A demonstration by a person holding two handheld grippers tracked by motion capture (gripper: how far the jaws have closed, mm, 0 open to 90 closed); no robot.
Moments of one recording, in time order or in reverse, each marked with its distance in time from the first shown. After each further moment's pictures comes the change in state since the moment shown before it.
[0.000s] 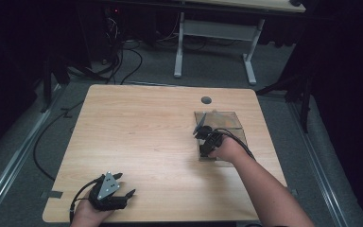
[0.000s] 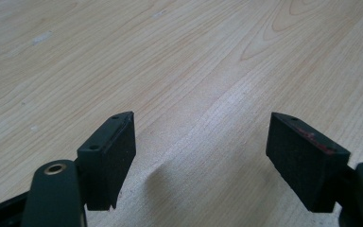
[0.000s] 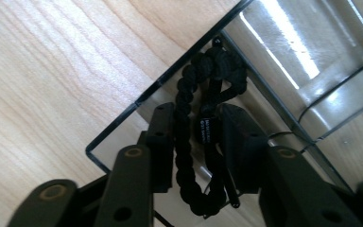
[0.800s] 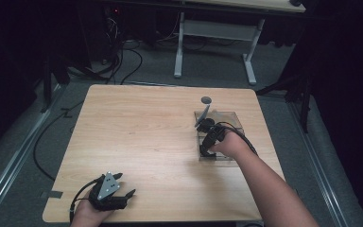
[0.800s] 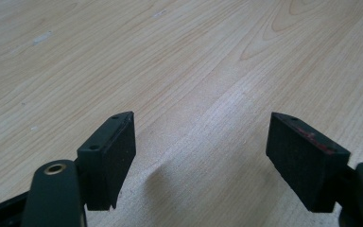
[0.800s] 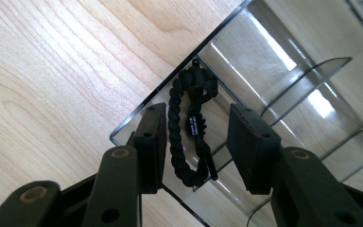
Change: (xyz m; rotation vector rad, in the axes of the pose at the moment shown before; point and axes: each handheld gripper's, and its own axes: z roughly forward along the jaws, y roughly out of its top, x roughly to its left) left arm 0.000 0.000 0.000 0.003 0.000 0.006; right arm 0.000 -0.001 -0.036 -0.060 -0.018 0.049
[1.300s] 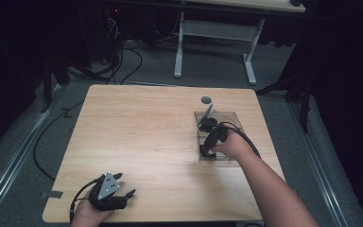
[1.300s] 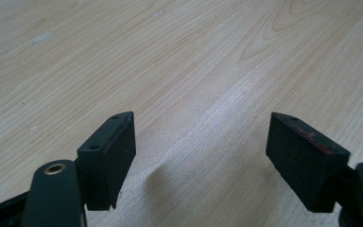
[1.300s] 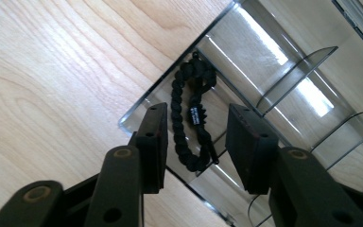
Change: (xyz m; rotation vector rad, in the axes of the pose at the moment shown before) left arm 0.000 0.000 0.000 -0.001 0.000 -0.003; right arm 0.001 -0.009 -0.010 -0.040 -0.010 -0.012
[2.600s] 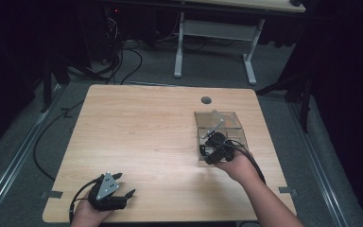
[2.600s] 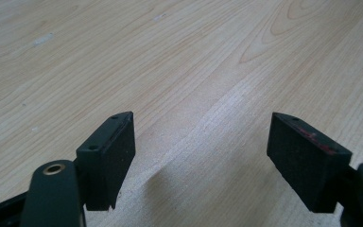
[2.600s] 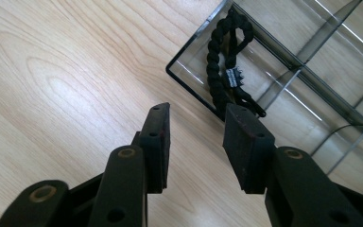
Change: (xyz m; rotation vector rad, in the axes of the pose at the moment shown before) left arm 0.001 -0.001 -0.001 -0.019 -0.004 -0.009; right arm 0.032 -0.055 0.002 -0.173 -0.015 0.080
